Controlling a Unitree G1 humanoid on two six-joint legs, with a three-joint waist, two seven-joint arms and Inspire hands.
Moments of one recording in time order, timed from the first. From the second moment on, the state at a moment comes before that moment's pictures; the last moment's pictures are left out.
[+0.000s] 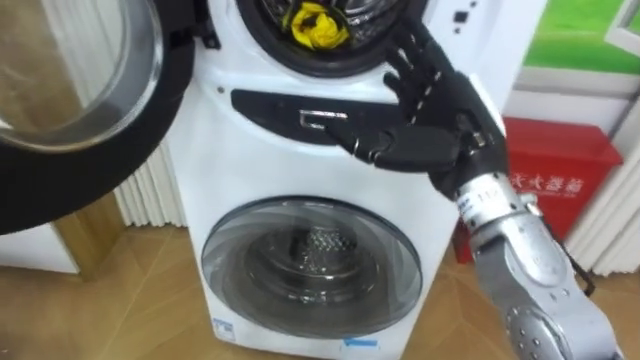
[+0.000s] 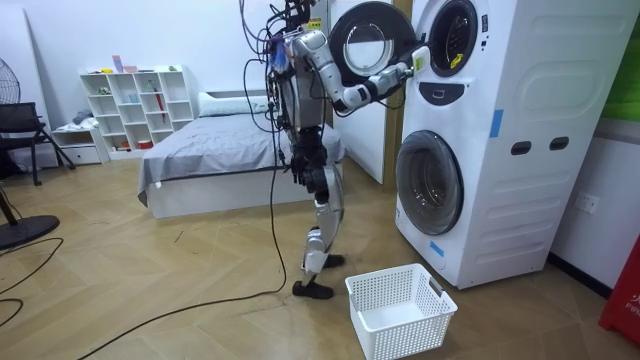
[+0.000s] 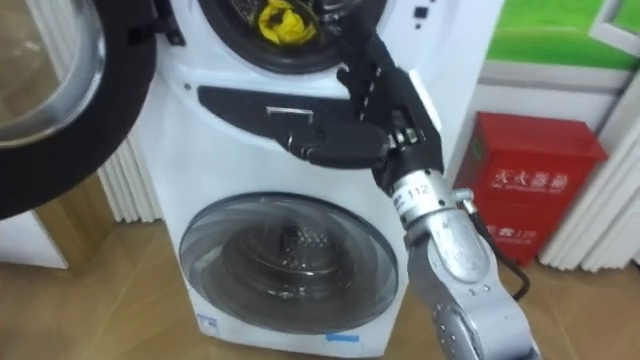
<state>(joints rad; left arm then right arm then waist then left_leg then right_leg) 0.21 0.24 0.04 1.12 0.12 0.10 0.17 -0.38 -0.30 0.19 0.00 0.45 -0.01 -0.05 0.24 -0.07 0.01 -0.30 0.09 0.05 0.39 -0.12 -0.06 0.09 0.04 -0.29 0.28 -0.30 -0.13</state>
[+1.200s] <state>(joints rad) 0.22 0.26 0.04 1.07 0.15 0.10 0.15 -0.29 -0.37 0.19 -0.04 0.46 -0.02 0.04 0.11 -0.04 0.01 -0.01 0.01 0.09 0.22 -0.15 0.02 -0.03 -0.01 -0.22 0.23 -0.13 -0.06</state>
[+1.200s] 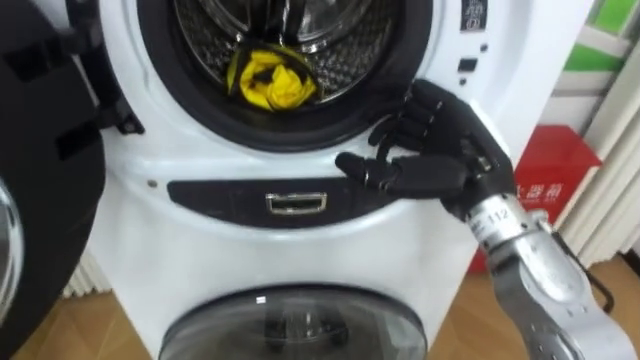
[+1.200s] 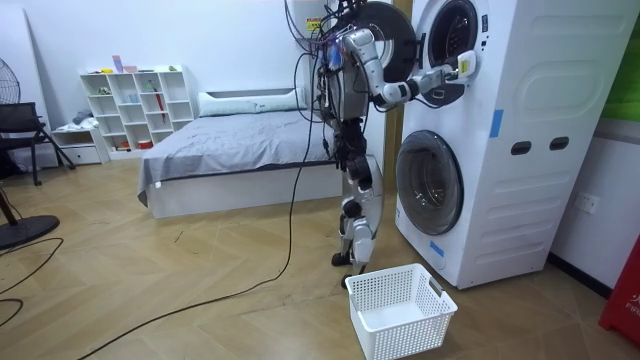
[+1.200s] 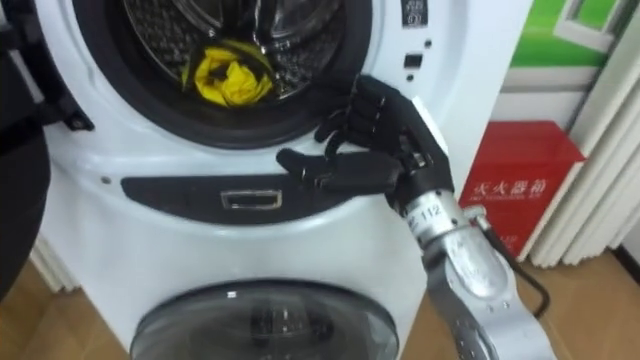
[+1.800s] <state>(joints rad) 0.17 0.24 0.03 1.08 0.11 0.10 0.14 -0.29 -0.39 0.25 -0.20 0.39 0.06 0.16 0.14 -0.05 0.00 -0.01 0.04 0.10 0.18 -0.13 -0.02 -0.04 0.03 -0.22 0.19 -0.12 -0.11</state>
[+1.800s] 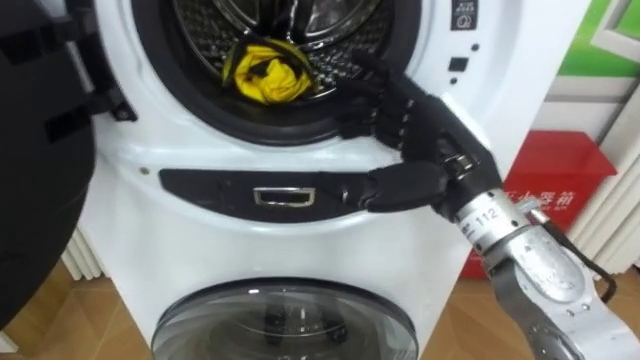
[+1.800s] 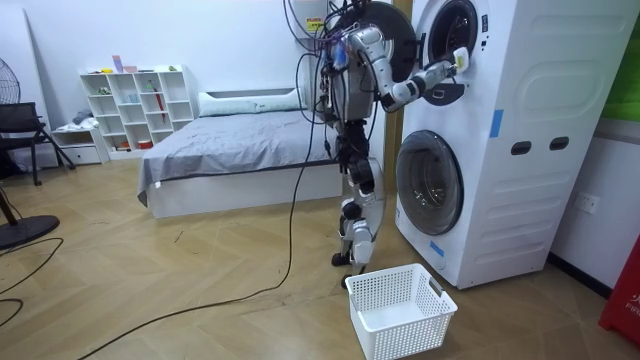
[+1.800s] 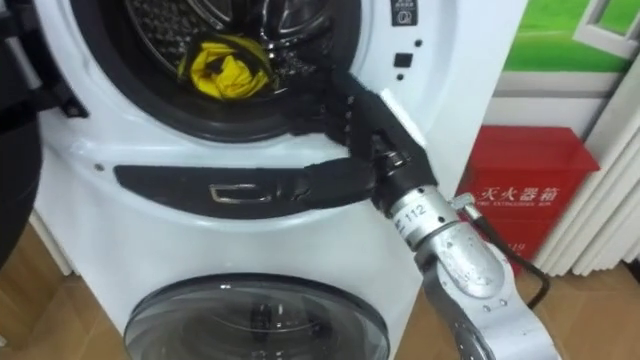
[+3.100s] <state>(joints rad) 0.15 0.25 0.02 1.16 0.08 0.03 0.14 -0.29 -0.35 0.22 -0.46 0.43 0.05 0.36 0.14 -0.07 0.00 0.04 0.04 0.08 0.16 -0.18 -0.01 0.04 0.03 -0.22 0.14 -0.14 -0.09</state>
